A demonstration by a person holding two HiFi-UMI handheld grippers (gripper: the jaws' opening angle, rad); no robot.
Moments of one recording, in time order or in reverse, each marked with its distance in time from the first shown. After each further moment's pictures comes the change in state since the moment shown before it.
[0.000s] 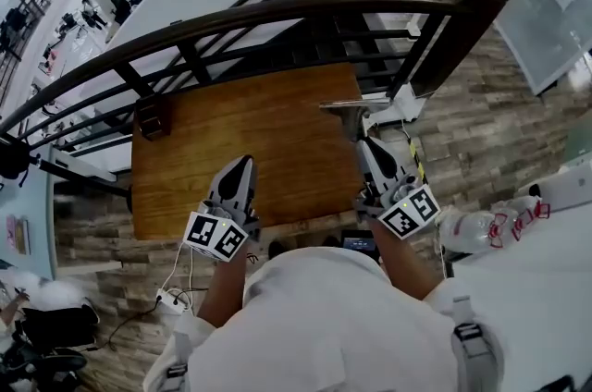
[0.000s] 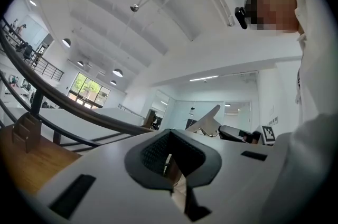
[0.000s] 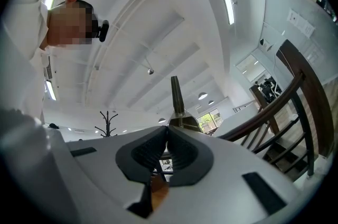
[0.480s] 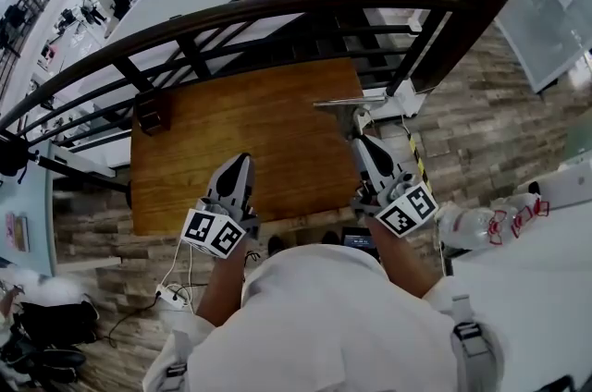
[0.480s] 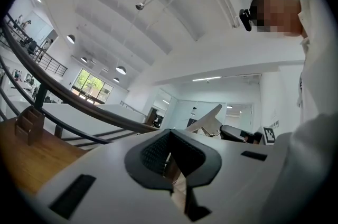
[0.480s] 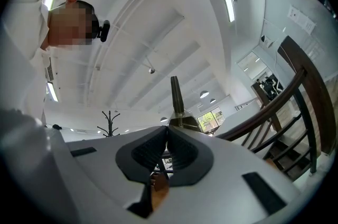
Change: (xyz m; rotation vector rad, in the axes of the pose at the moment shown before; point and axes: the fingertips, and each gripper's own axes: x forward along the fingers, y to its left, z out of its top) left arm -0.006 0.011 -0.008 -0.032 0.002 0.008; right arm 0.004 0.008 -0.009 0.012 0.011 0.020
